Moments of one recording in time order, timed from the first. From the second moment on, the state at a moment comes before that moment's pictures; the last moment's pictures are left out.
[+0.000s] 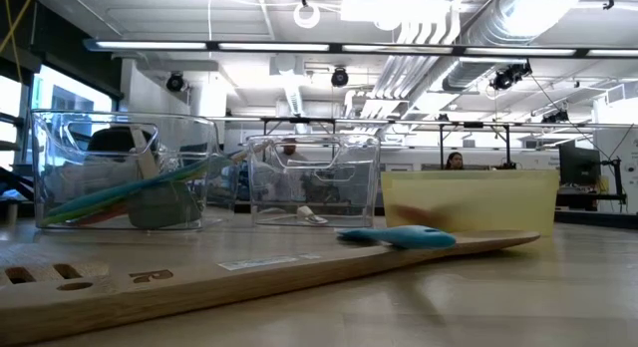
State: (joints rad) left arm -0.87 1.97 1.41 -0.64 -0.02 -2.45; right arm 1.02 1.72 1.28 -0.46 0.88 0.01
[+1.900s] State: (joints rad) left arm -0.78 2.06 1.42 -0.72 0.23 -2.45; right arm 0.78 1.72 1.28 -0.63 0.25 -0.10
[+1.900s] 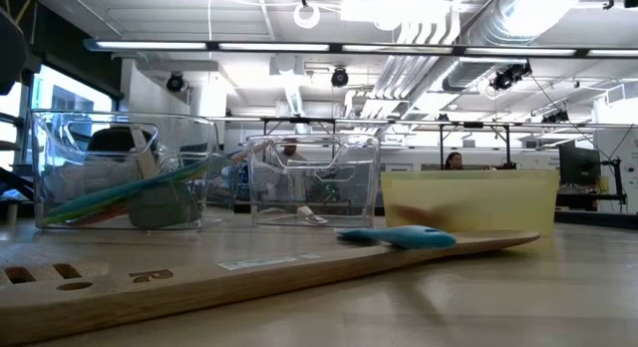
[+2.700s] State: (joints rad) left arm -0.78 2.06 1.42 -0.75 0.22 -2.42; right arm 0.78 1.72 1.28 -0.65 0.21 -0.08
